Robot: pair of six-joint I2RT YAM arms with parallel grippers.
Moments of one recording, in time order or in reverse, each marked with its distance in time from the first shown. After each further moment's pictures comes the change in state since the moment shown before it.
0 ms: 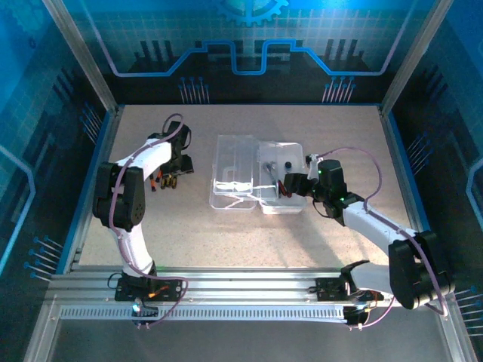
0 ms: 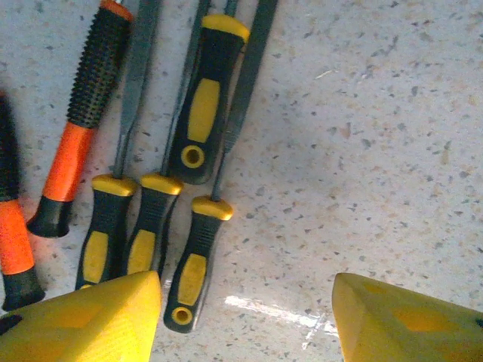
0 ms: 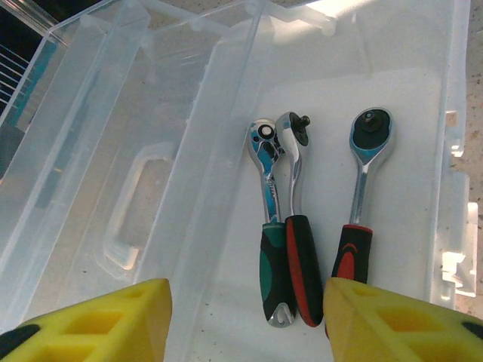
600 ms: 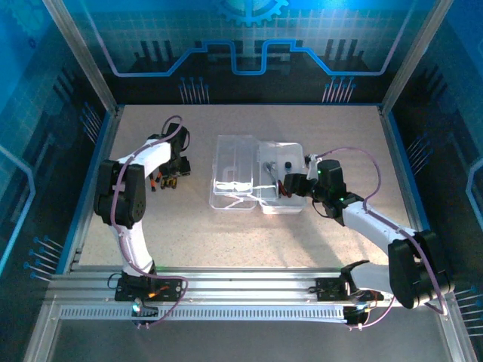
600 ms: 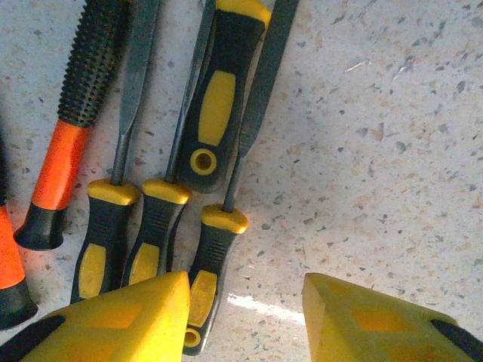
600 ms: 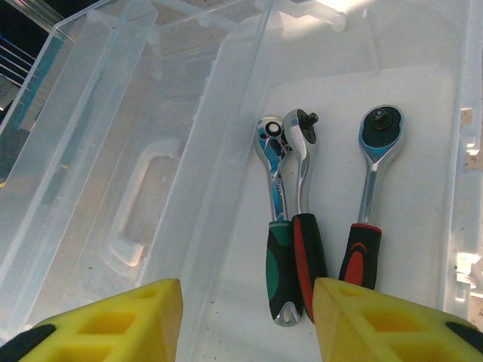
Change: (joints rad) left arm 0.015 0.032 -0.014 0.018 0.016 0.006; right arm 0.004 0.005 0.000 0.005 -0.011 0.000
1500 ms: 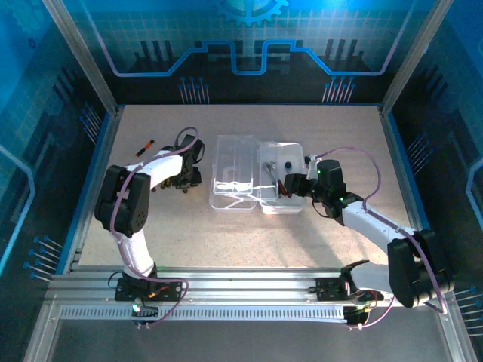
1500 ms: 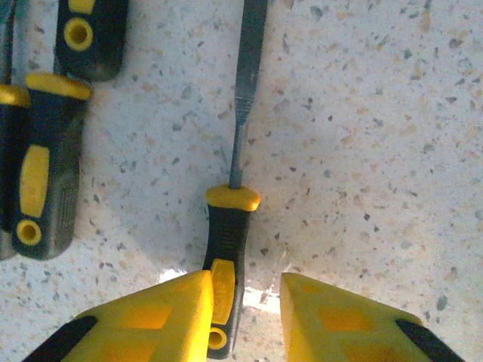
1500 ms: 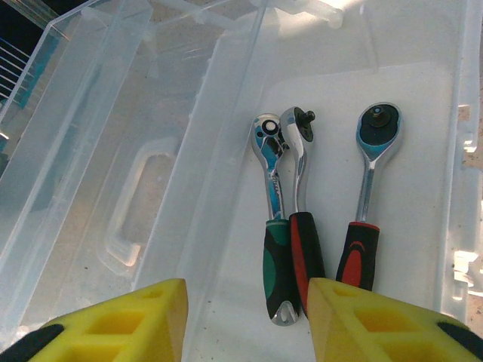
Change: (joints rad) left arm -0.138 -0.077 -0.146 0.074 -0.037 -0.060; right arm 0.000 0.005 0.000 0.000 0.004 0.000
